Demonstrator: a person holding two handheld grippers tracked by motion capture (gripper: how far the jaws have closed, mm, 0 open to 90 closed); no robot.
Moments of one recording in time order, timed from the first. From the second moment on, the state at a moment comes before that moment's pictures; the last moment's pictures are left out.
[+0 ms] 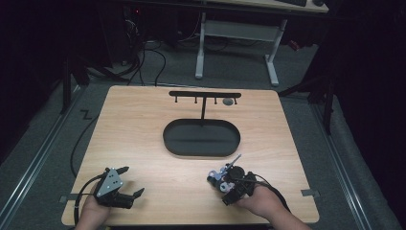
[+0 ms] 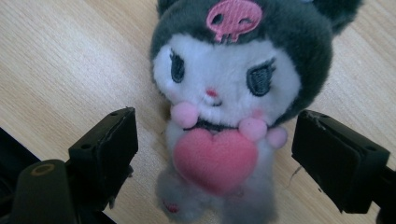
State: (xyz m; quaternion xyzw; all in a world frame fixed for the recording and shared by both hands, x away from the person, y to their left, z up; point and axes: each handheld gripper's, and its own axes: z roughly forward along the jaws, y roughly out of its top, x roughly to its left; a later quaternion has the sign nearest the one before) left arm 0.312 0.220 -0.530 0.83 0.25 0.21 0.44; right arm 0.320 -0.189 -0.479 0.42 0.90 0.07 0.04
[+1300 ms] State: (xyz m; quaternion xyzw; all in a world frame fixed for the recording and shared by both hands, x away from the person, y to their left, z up) left arm 0.311 0.212 -0.528 0.84 0.24 0.20 0.45; right arm 0.315 -0.198 -0.473 0.41 0.90 0.10 0.03
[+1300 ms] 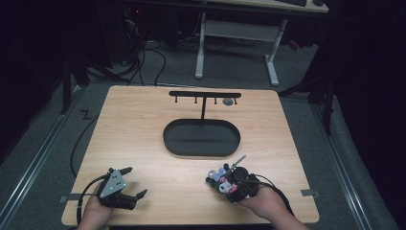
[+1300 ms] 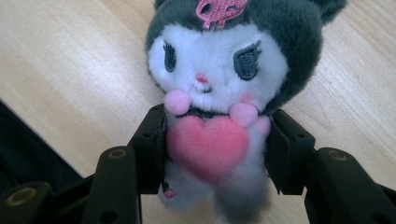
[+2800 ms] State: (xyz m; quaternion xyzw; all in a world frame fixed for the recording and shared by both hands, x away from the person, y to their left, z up) left arm 0.301 0.226 -0.527 0.83 0.25 0.22 0.45; right arm 0.374 -0.229 -0.425 0.48 0.86 0.18 0.03
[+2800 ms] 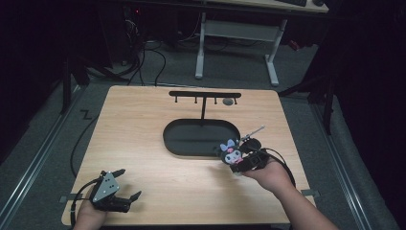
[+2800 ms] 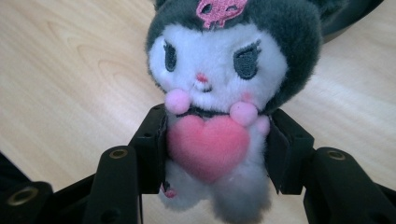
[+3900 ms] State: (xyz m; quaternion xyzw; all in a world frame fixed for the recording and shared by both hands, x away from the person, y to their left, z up) left arm 0.303 0.227 -0.528 0.83 0.25 0.21 0.45; right arm 0.457 -0.192 -0.428 0.50 0.85 0.18 0.03
